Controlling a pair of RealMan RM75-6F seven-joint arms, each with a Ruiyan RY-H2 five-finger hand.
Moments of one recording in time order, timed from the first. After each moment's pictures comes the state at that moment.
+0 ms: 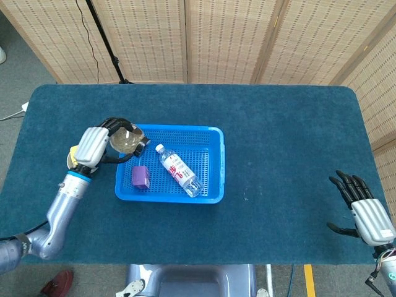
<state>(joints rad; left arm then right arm) -0.65 -1.29 -0.26 -1.59 1.24 1.12 -0.13 0.16 -1.05 -0.01 -1.48 -1.67 1.47 0.32</state>
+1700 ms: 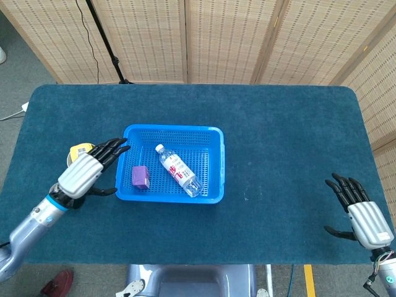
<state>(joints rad) -0.62 -1.15 -0.08 -1.59 1.68 1.17 -0.22 0.16 -1.04 -0.02 -1.50 -1.67 1.48 0.30</state>
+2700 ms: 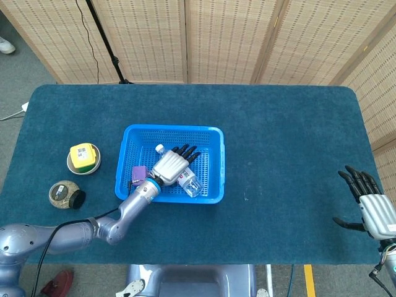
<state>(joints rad) -1.04 -1.72 -0.21 -1.27 0.96 0.74 0.57 0.18 -1.04 0.02 -1.45 -1.59 1.41 0.37</state>
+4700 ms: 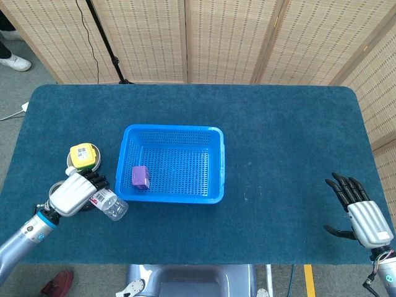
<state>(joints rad) -0.54 -1.22 0.16 -1.33 1.78 1.36 -0.04 0.16 -1.04 -0.01 -1.50 -1.67 1.47 0.29</state>
